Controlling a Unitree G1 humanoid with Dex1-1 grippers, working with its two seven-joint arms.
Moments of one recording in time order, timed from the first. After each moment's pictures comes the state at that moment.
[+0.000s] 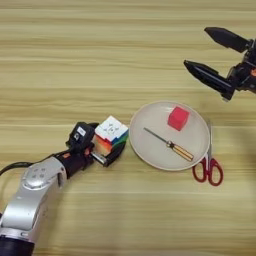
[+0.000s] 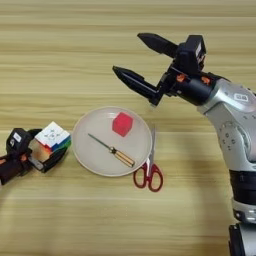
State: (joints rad) left arm 0.05 0.34 -0.08 -0.08 -0.22 0.23 -0.58; right arm -0.41 -0.49 -0.09 -0.20 0.65 0.30 0.88
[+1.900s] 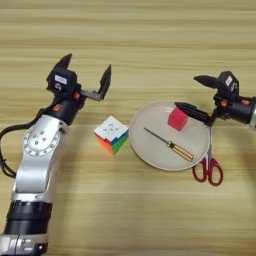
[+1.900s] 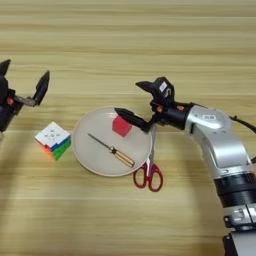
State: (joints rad) left arm -0.21 0.18 0.07 -0.05 -0.14 -0.07 -0.22; right arm -0.38 -0.46 0.08 0.10 0.30 0.23 0.86
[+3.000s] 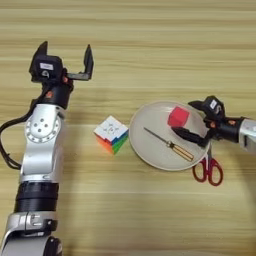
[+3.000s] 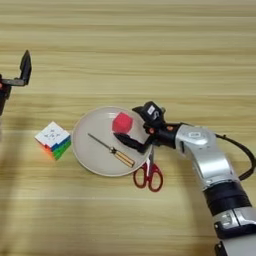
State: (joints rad) left arm -0.30 0.15 0.13 0.08 -0.10 -0.17 -0.11; right arm -0.35 -0.41 0.16 0.30 0.15 0.12 0.86
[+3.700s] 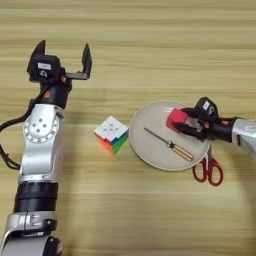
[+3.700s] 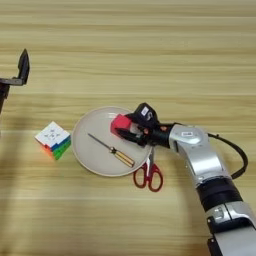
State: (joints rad) left arm -0.30 0.15 0.14 0.08 -0.11 -0.18 -0.11; right arm -0.39 -0.38 0.17 0.38 0.12 0.09 0.86
